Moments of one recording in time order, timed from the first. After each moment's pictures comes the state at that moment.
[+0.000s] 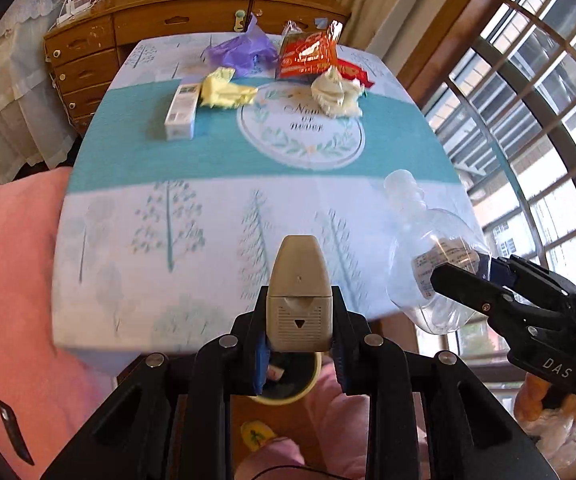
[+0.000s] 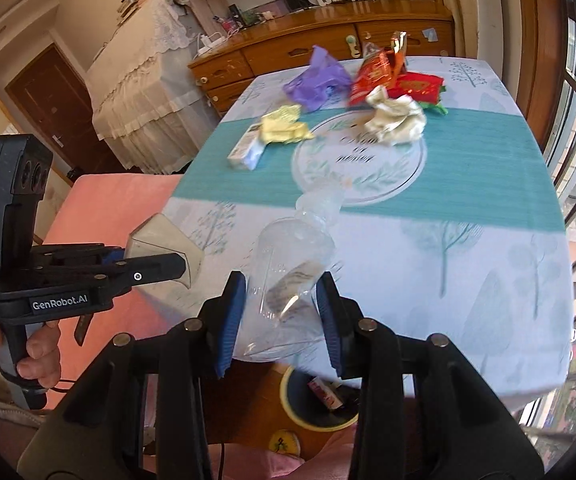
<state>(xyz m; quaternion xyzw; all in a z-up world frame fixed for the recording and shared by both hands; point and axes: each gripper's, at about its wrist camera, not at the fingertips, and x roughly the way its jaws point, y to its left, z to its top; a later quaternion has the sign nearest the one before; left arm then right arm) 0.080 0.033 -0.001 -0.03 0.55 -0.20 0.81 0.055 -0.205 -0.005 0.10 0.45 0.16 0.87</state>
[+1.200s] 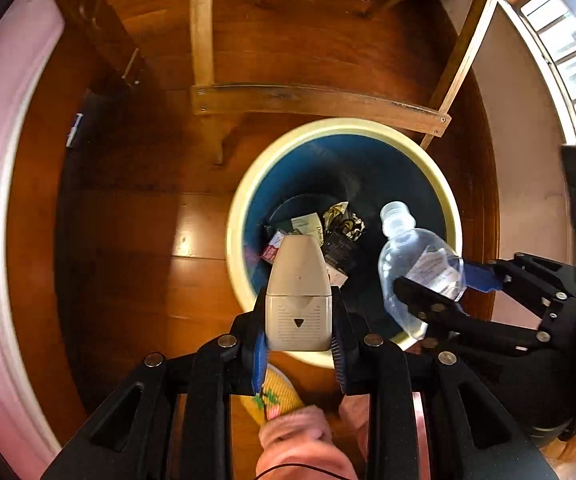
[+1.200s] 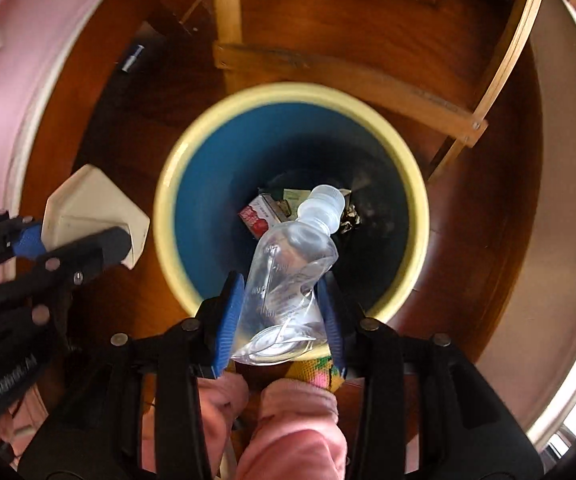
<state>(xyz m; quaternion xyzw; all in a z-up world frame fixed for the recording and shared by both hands) -0.041 0.050 -0.496 -0.02 0.70 -0.08 0.71 -0.050 -0.118 -0.519 -0.01 0.71 0.11 0.70</state>
